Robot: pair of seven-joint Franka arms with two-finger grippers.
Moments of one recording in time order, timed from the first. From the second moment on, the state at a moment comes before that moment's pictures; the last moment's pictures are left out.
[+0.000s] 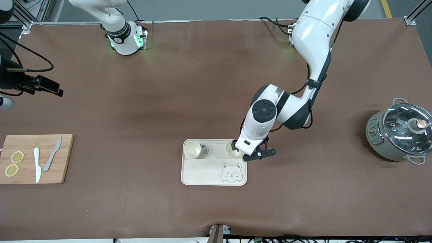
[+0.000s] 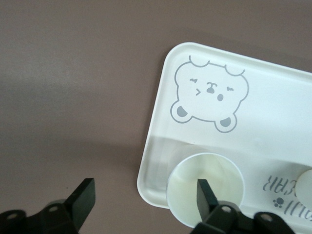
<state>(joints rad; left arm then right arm) -0.53 0.75 -0.04 -1.39 0.05 2.23 -0.80 0.03 0.08 -0.04 -1.45 0.06 1.43 0.11</state>
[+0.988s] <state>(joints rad) -0.58 0.85 -0.05 -1.38 0.05 2.35 -0.83 0.06 0.16 -0.04 -1.45 0.08 1.53 0.10</state>
